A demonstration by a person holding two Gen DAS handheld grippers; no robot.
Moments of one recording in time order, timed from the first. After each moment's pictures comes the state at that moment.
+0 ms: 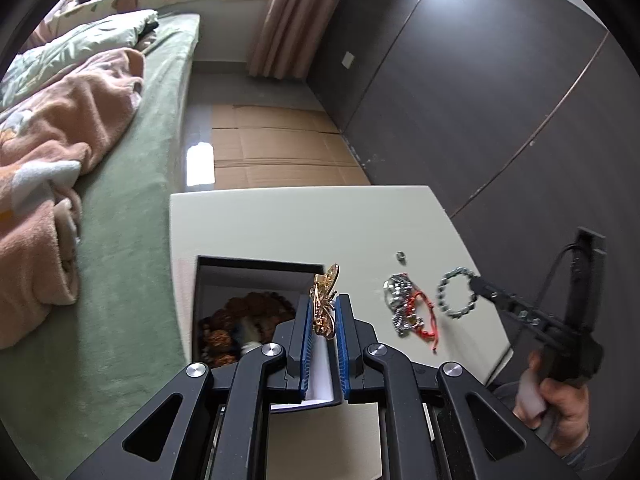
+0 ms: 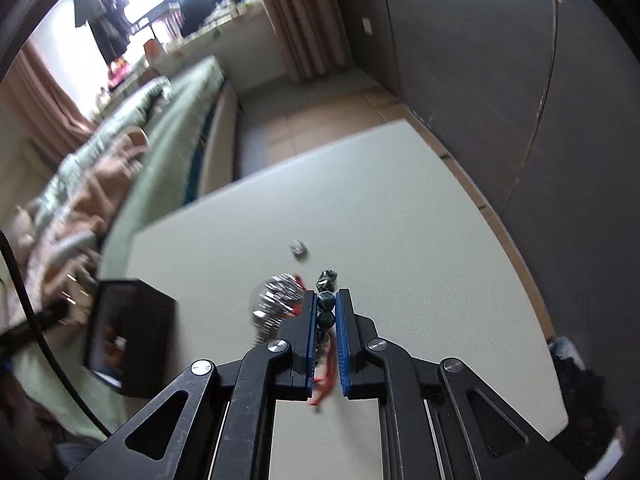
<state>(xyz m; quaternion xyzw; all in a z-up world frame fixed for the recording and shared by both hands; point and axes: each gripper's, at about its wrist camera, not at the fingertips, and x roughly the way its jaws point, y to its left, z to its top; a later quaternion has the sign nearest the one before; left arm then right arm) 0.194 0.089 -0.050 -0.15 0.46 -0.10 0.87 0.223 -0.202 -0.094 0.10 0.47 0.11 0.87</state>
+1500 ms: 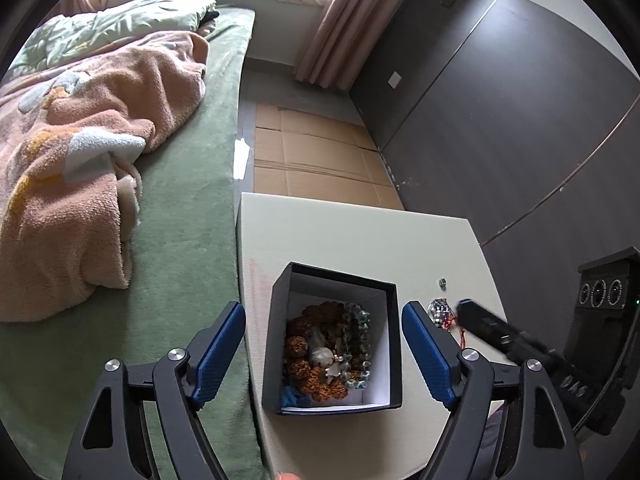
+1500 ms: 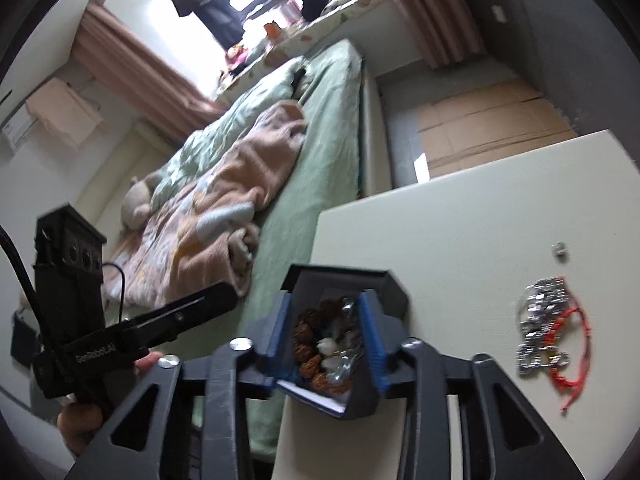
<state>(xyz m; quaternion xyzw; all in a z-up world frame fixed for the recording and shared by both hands) 0.187 0.147 -0.053 -0.21 0.45 -0.04 0.87 0.222 -0.063 -0.078 0.17 0.45 0.32 0.82</state>
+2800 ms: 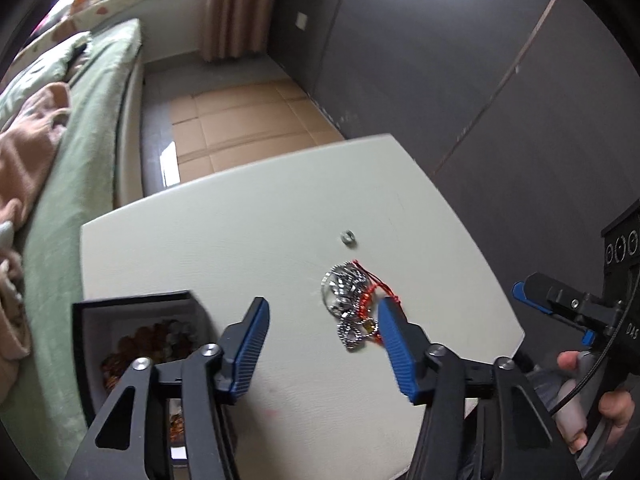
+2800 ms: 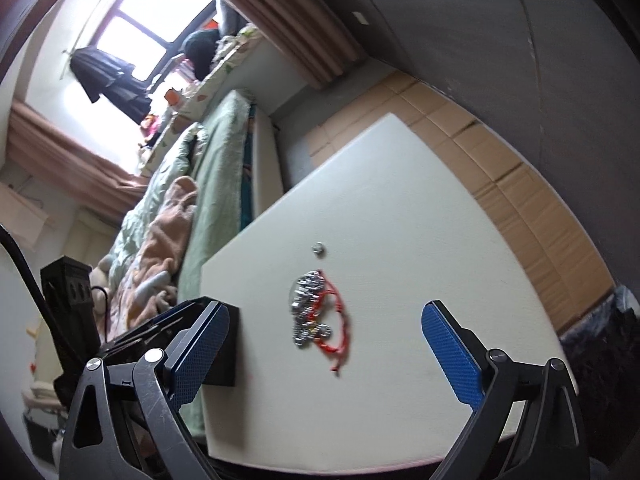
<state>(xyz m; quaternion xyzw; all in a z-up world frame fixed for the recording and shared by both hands) 0.247 -0.026 -0.073 -0.05 0.52 -0.14 0.84 0.223 -0.259 -0.106 0.27 0.48 0.17 0.82</state>
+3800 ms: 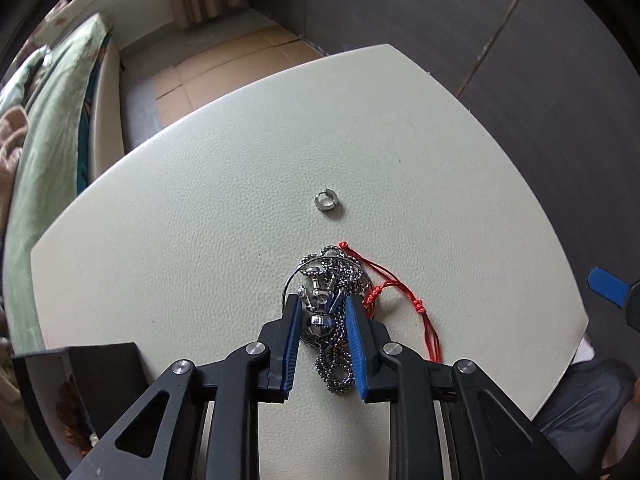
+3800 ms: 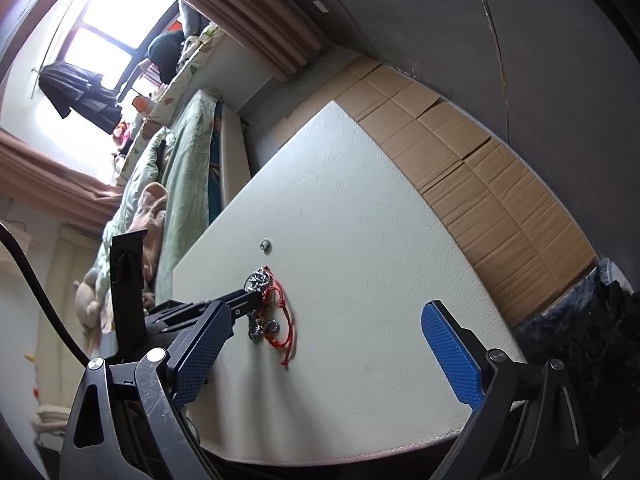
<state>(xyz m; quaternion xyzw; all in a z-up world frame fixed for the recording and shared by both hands) 0.290 -0.086 -0.144 0.04 0.60 -0.13 0.79 0.229 -0.283 -0.124 0.27 0.51 0.14 0.80</state>
